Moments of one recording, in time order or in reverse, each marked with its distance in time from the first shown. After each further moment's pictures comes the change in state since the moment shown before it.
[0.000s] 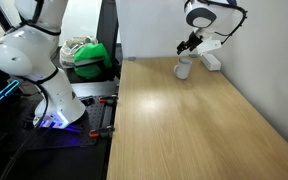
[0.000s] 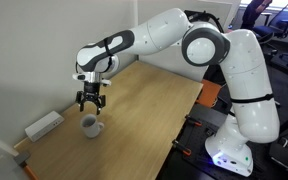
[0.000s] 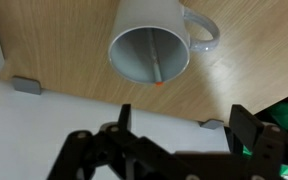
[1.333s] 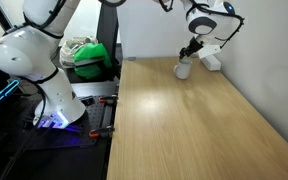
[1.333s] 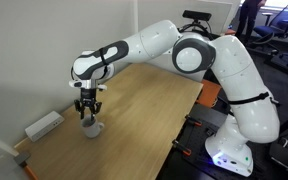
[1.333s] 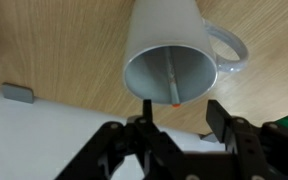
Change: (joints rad) arm 0.000 0.132 0.043 0.126 -0.080 0.001 0.004
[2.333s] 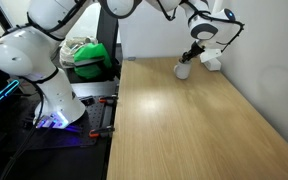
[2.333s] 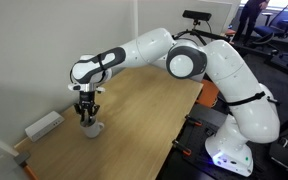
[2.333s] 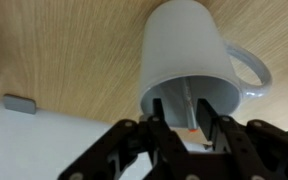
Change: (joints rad) arm 0.005 0.097 0.008 0.102 -0.037 -0.002 0.003
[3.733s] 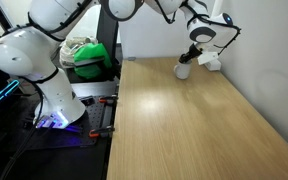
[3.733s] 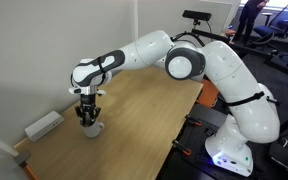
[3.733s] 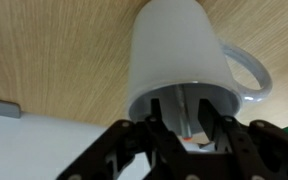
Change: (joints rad) arm 0.001 0.022 0.007 0.001 -0.001 -0.020 0.000
